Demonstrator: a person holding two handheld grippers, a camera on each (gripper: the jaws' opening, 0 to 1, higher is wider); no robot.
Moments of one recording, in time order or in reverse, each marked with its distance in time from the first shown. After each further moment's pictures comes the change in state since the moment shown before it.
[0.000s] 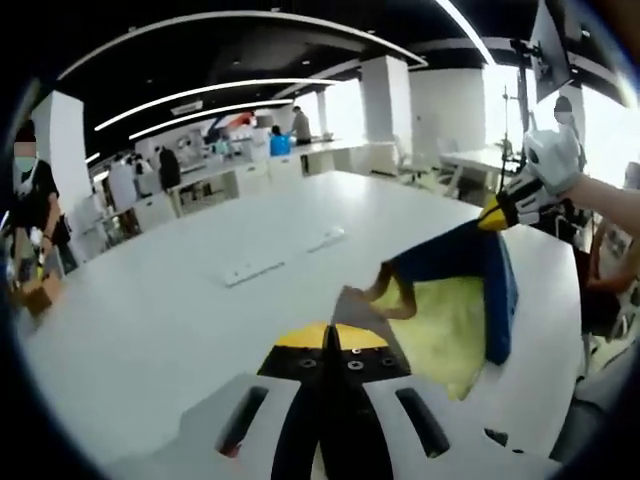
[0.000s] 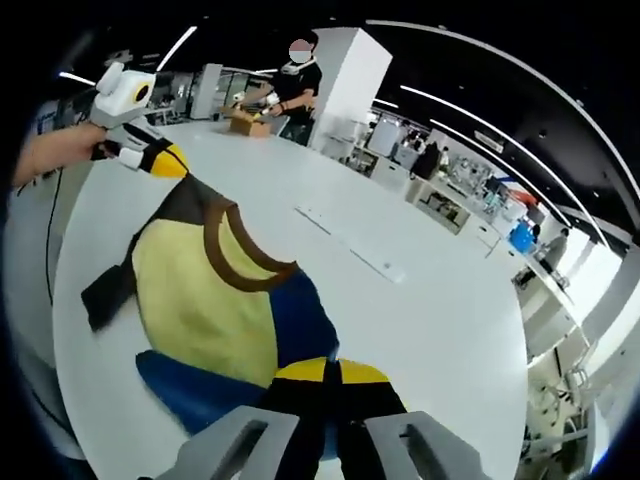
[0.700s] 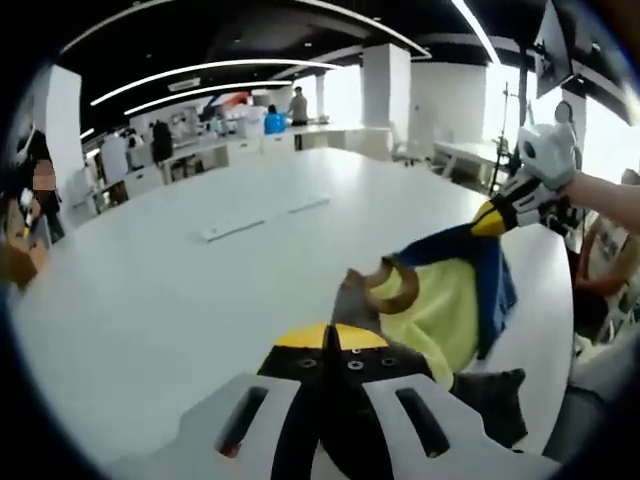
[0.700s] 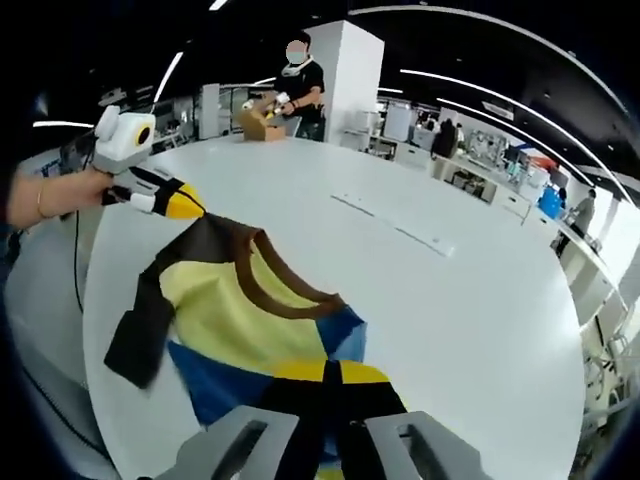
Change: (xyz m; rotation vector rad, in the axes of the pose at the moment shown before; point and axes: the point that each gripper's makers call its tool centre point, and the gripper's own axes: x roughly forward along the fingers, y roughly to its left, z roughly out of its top) left arm -0.002 -0.029 -0.052 -0.057 0.062 -0.053; right arm 0.007 0.059 -0.025 0.100 0.019 0.160
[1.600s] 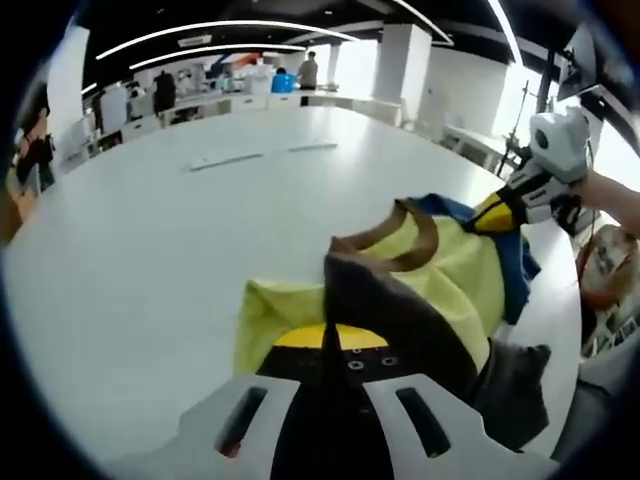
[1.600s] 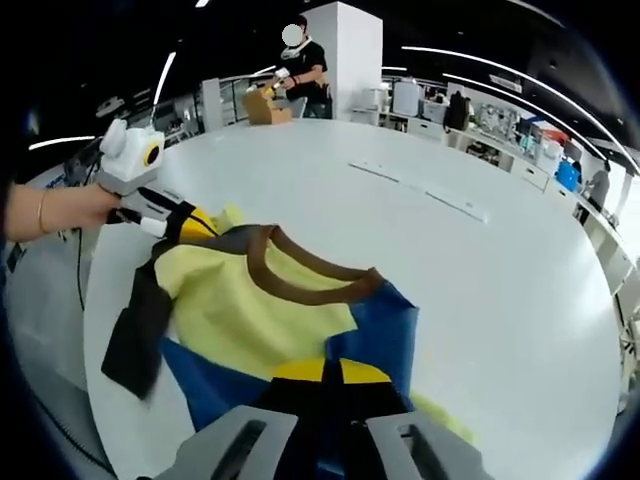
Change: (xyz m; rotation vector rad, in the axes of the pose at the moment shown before) left arm 0.037 -0.003 -0.075 -0.102 0.149 -0.031; right arm 0.048 0.034 -0.028 0.098 0.075 0.121
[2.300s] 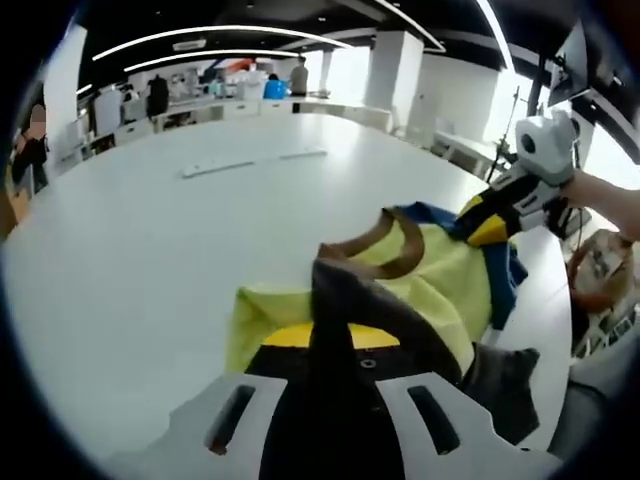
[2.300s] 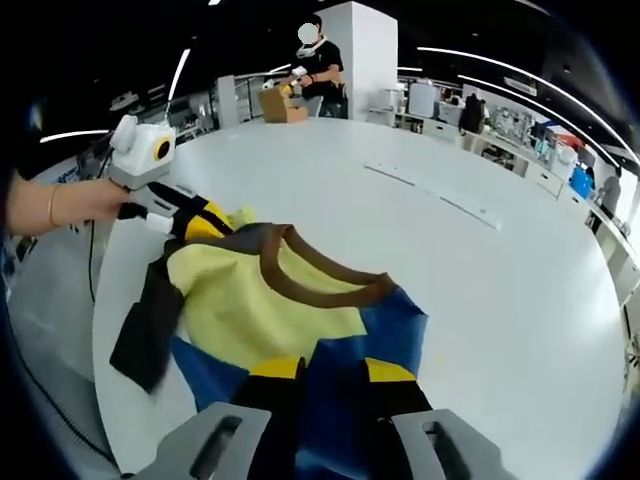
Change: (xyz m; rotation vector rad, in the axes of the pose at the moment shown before) left arm 0.001 -0.005 -0.001 -0.016 0.005 -0.041; right arm 0.002 0.005 0.003 -0.033 0.010 0.057
